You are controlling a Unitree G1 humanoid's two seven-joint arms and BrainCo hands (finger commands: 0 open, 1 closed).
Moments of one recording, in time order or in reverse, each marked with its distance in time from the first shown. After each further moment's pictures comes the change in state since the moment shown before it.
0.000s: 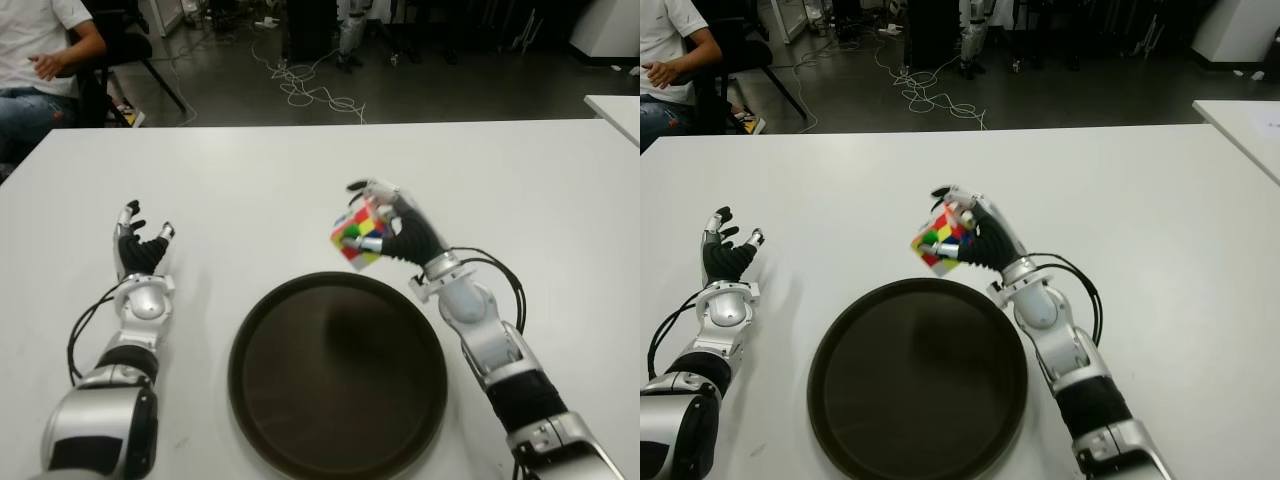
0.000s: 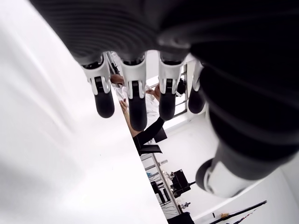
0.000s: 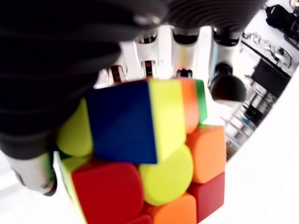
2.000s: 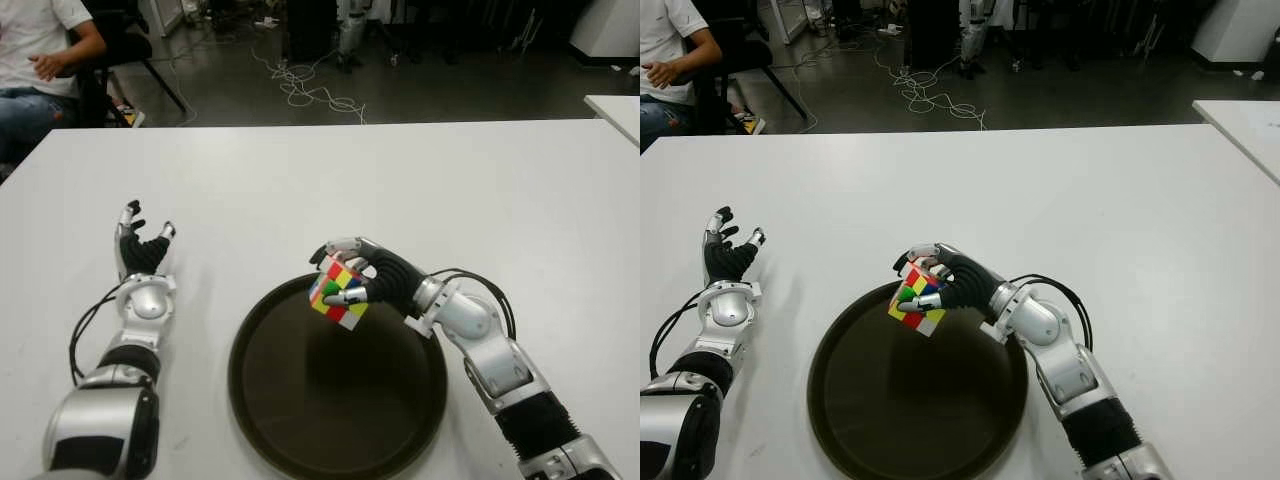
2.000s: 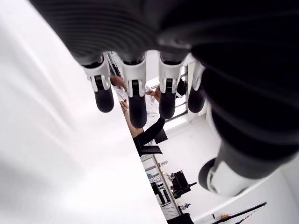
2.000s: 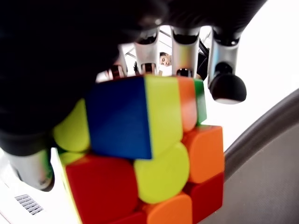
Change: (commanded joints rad) left arm 0.002 -0.011 -0.006 -0.011 -0.001 0.001 0.013; right arm 0.062 -0.038 0.061 -0.161 0.139 0.138 0.335
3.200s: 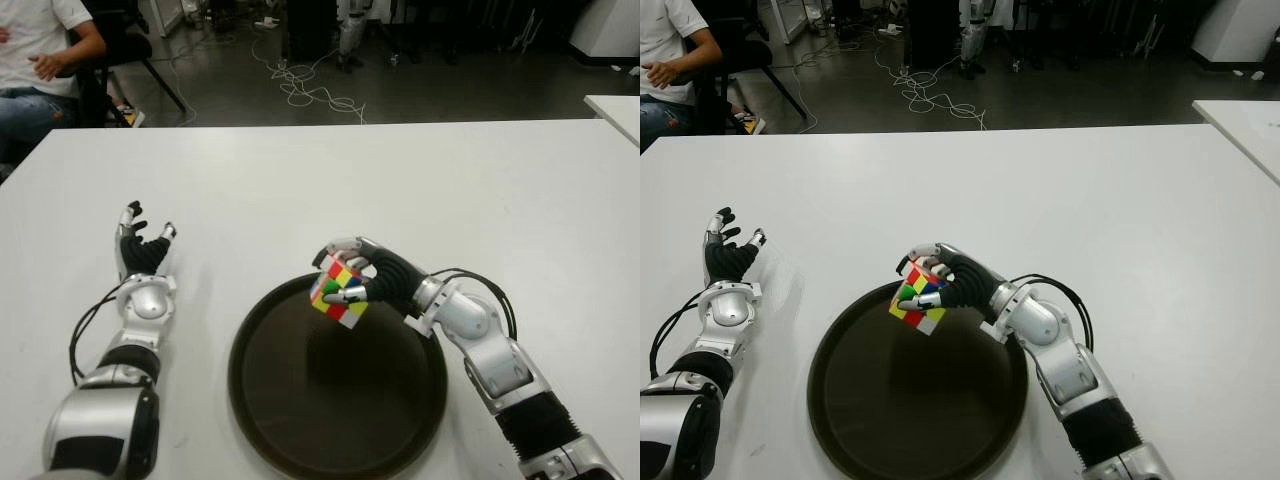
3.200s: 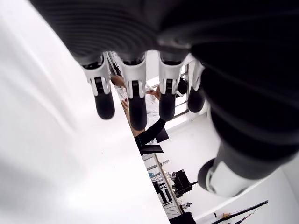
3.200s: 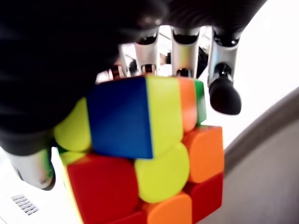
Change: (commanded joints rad) left arm 0.002 0.000 0.000 -0.004 -0.002 0.006 -0.001; right arm -0.014 0.009 0.005 0.038 -0.053 -0.068 -0.074
